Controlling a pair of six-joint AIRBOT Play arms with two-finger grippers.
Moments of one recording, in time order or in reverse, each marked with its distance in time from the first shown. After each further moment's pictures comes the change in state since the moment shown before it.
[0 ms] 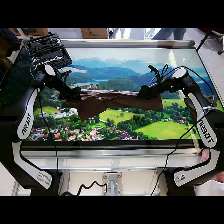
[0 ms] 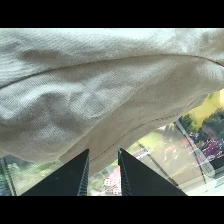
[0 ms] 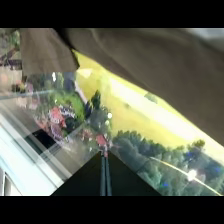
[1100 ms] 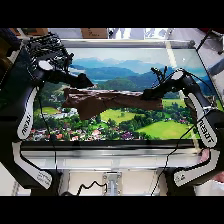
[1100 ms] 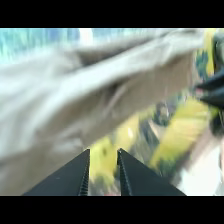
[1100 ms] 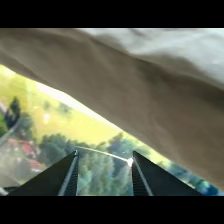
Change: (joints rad) left arm 0.000 0.000 0.053 -0.469 0.206 0.347; right arm -0.002 0.000 0.000 -0.289 -0.092 0.050
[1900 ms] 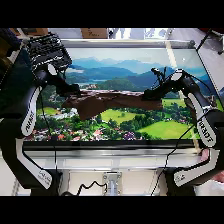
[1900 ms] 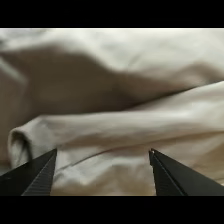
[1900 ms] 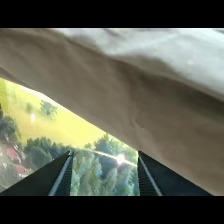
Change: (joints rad) left arm 0.000 -0.074 0.022 0.649 -0.061 -0.348; right arm 0.000 -0.012 -0.008 -0.045 -0.017 -0.003
